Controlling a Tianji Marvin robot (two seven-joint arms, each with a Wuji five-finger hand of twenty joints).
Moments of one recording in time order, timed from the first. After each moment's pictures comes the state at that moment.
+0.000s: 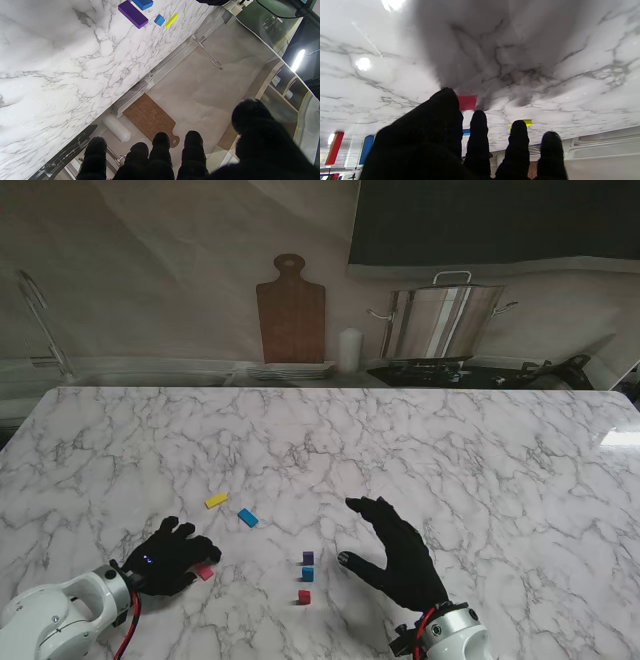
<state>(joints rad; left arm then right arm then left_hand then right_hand) 1.86 -0.99 -1.49 -1.63 1.33 -0.49 -0.03 -2.05 -1.14 1.22 -1.95 -0.57 -0.06 -0.24 0.88 -0.37 0.59 -0.06 0.23 0.01 0.65 0.72 0.41 0.00 0.44 0.42 0.24 0.24 0.35 0.45 -0.05 0.28 0.61 0.49 0.43 -0.23 0.44 -0.01 0.15 -0.15 0.12 0.53 0.20 -0.06 0.20 0.17 0.13 -0.13 0.00 0.08 -0.06 0.14 0.42 0.32</state>
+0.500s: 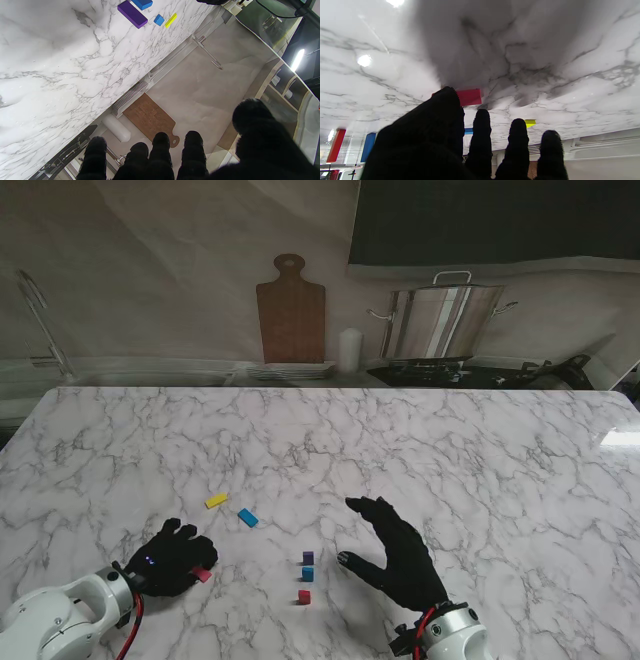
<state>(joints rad) 1.86 -0.99 -1.47 -1.63 1.32 -0.47 -0.02 -2.05 -1.14 1.21 -1.95 -0.57 -0.06 -0.24 0.89 -0.38 0.59 -0.07 0.27 0.04 0.99 1.01 0.41 0.05 0.49 0.49 0.24 0.24 0.39 0.50 -0.05 0.28 0.66 0.49 0.43 -0.23 0.43 -0.01 0.15 -0.15 0.12 0.52 0.20 -0.06 0.20 0.17 0.13 -0.13 0.00 0.08 -0.06 0.14 0.43 0.32</state>
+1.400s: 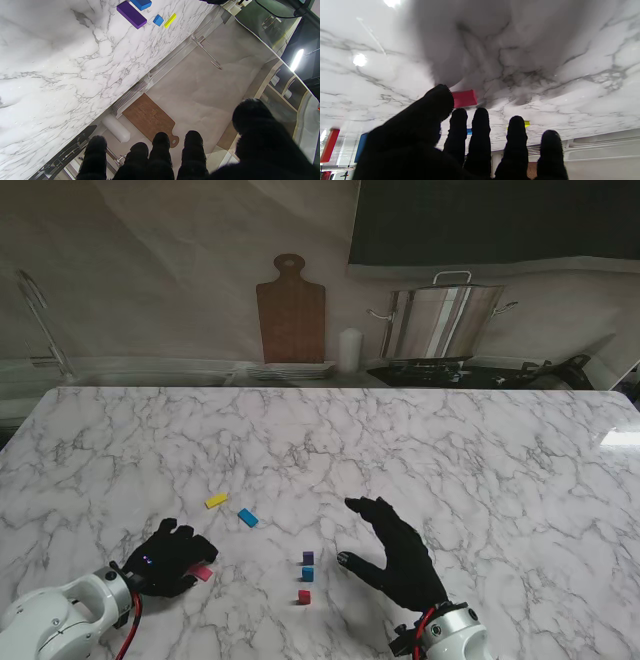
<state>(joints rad) 1.87 -0.99 -1.49 -1.64 1.31 -0.45 -0.04 -2.05 -1.14 1.21 -1.95 -0.57 -0.06 -0.24 0.83 -0.40 0.61 -0.07 0.25 0.09 0.74 0.92 0.40 0.04 0.56 0.59 0.26 0.22 0.43 0.55 -0.05 0.28 0.67 0.49 0.43 -0.23 0.43 -0.01 0.15 -0.15 0.13 0.50 0.20 -0.06 0.20 0.17 0.13 -0.13 0.00 0.08 -0.06 0.14 0.45 0.32</state>
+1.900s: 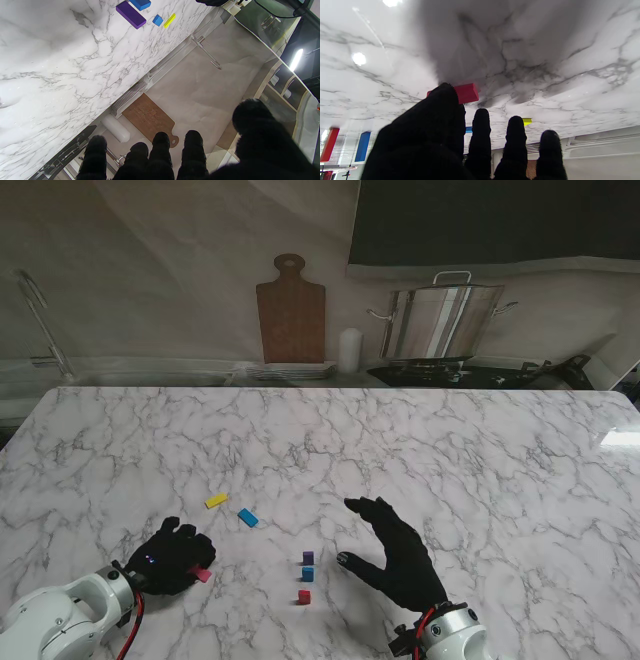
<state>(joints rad) 1.86 -0.99 -1.47 -1.64 1.32 -0.45 -0.03 -2.05 -1.14 1.21 -1.95 -0.57 -0.06 -0.25 0.92 -0.41 0.55 -0.09 0.33 0.07 1.01 1.02 0.41 0.06 0.55 0.59 0.26 0.22 0.43 0.55 -0.05 0.28 0.67 0.51 0.43 -0.23 0.43 -0.01 0.15 -0.15 0.15 0.50 0.20 -0.06 0.21 0.17 0.13 -0.13 0.00 0.08 -0.05 0.14 0.46 0.32</state>
